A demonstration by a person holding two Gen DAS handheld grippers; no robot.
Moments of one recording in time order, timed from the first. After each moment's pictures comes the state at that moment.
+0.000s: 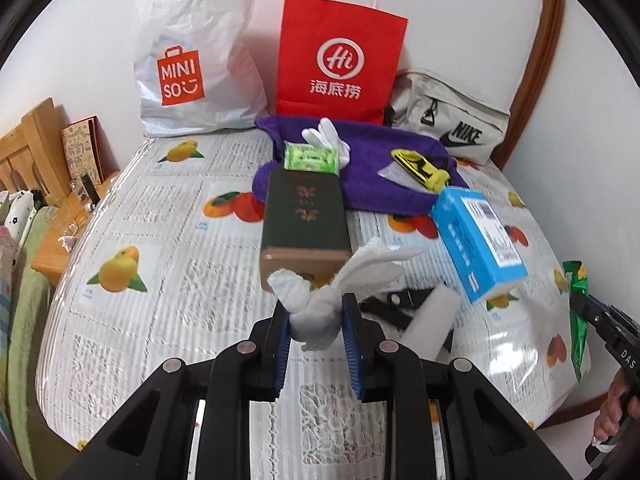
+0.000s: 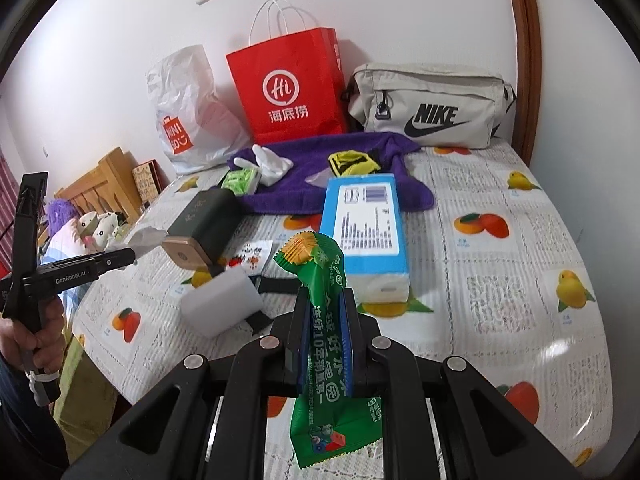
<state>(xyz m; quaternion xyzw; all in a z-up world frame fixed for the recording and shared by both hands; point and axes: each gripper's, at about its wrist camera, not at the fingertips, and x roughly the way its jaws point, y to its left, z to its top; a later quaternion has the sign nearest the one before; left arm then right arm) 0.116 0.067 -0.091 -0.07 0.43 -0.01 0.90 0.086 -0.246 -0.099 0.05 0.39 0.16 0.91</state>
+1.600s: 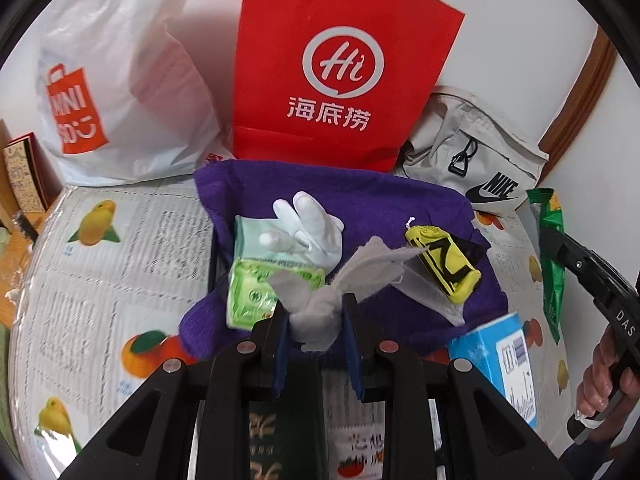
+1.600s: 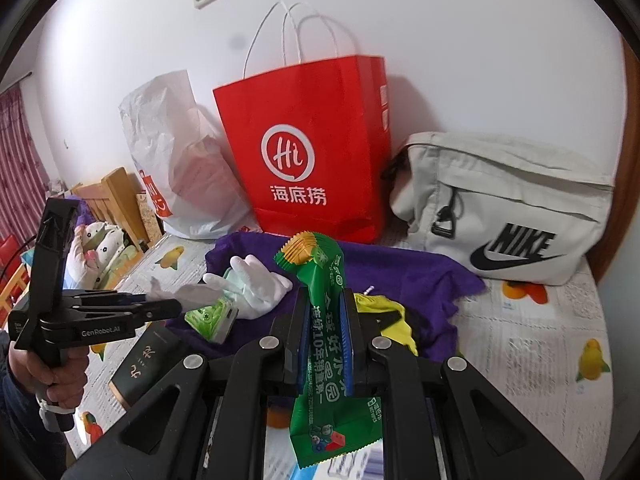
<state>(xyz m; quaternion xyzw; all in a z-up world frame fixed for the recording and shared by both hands) 0.333 0.054 -0.104 -0.10 0.47 -0.04 0.88 0.336 -0.194 -0.076 0.01 0.34 0.24 0.91</state>
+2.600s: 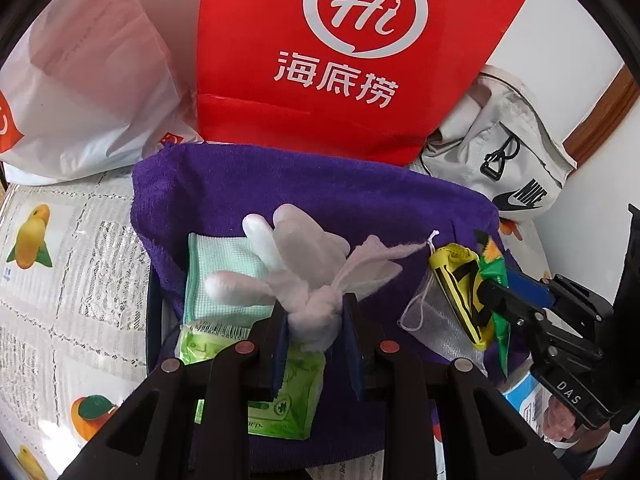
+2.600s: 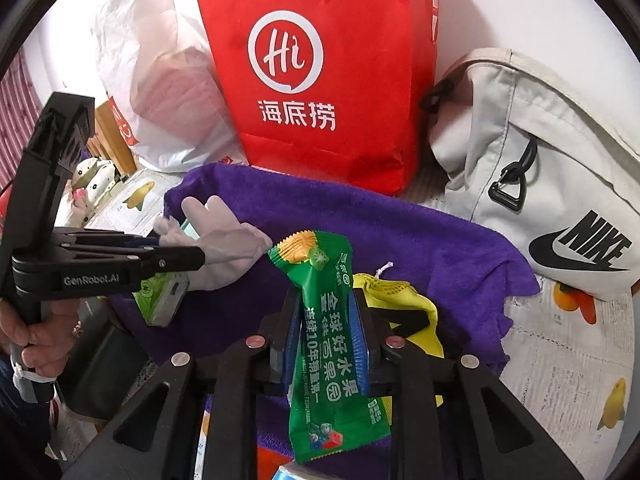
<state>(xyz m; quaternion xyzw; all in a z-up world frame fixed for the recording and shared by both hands) 0.410 0.044 -0.150 -0.13 0.51 -0.06 0.85 0.408 -0.149 -0.151 -0.06 0.43 0.26 0.86</state>
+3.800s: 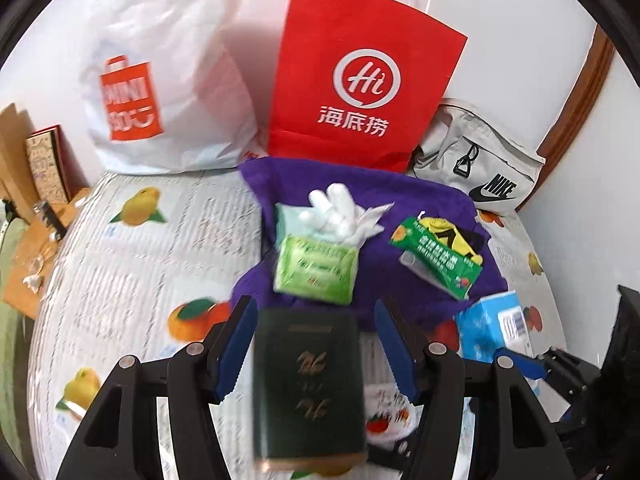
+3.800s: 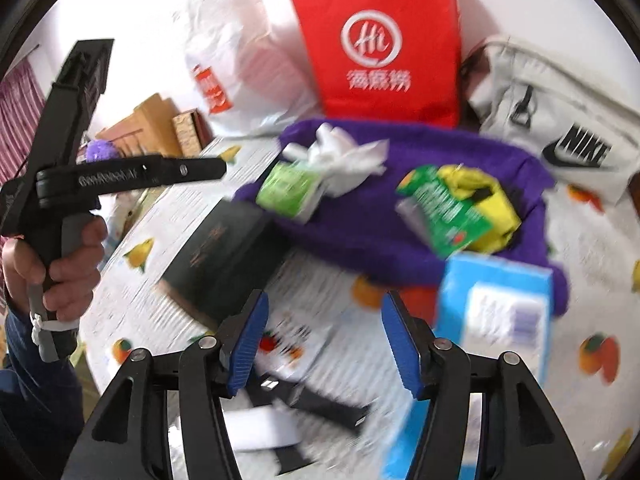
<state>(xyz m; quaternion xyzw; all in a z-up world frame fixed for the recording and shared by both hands) 0.274 0.090 -0.087 -0.10 0.45 -0.03 0.89 0.245 -0.134 -0.134 -0.01 0.46 0.29 0.84</state>
